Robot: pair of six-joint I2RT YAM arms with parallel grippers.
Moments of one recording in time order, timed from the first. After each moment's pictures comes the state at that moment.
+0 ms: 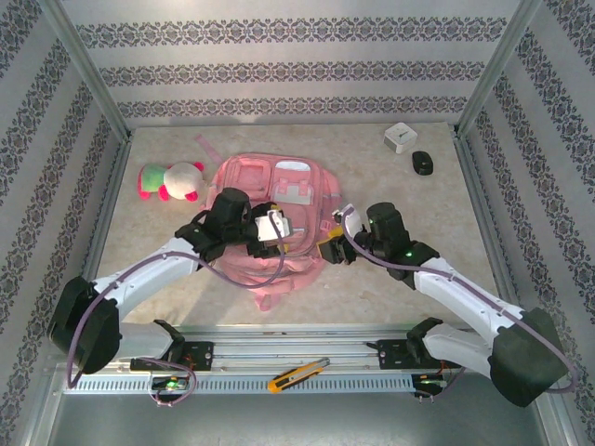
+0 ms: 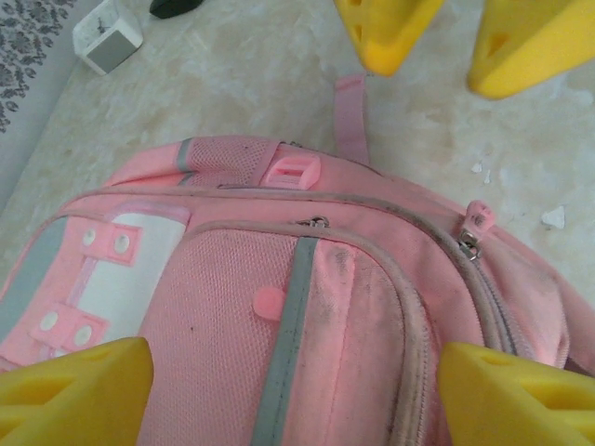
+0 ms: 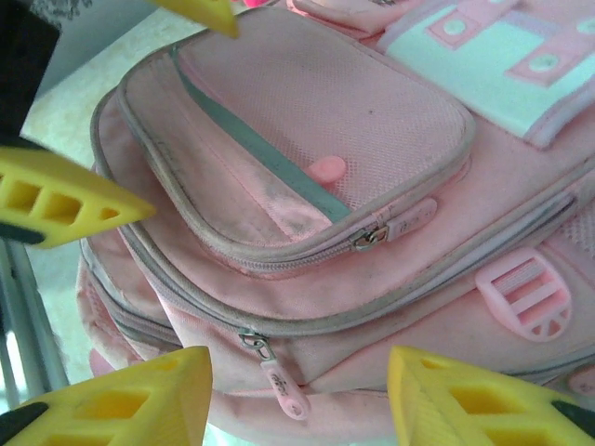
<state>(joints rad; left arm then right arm) -0.57 1.31 0.85 -0.20 0.37 0.78 0.51 1.07 0.61 -0.15 -0.47 0.04</state>
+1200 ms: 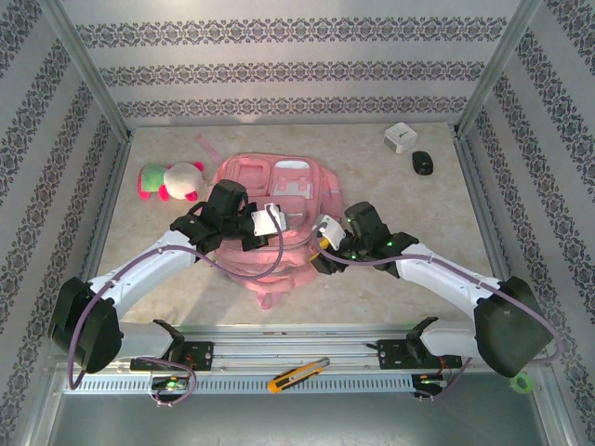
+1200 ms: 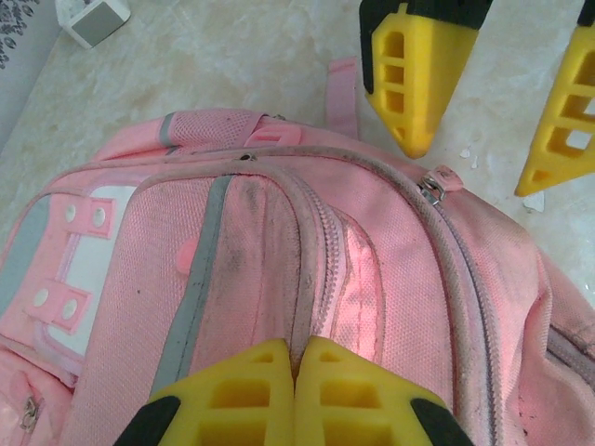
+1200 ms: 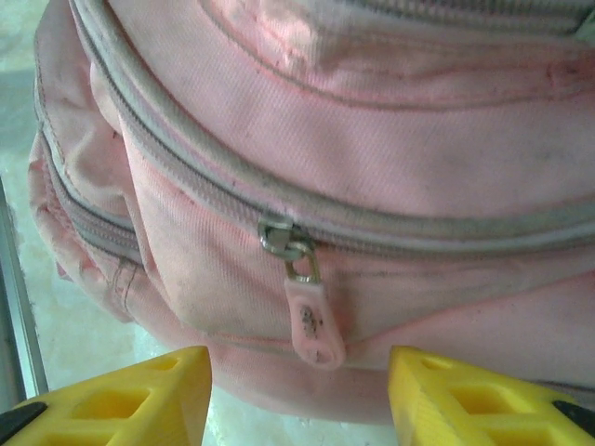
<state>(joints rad) -0.53 1.30 0.92 -0.34 0.40 0.77 0.59 1.27 0.70 -0.26 -0.46 -0.21</state>
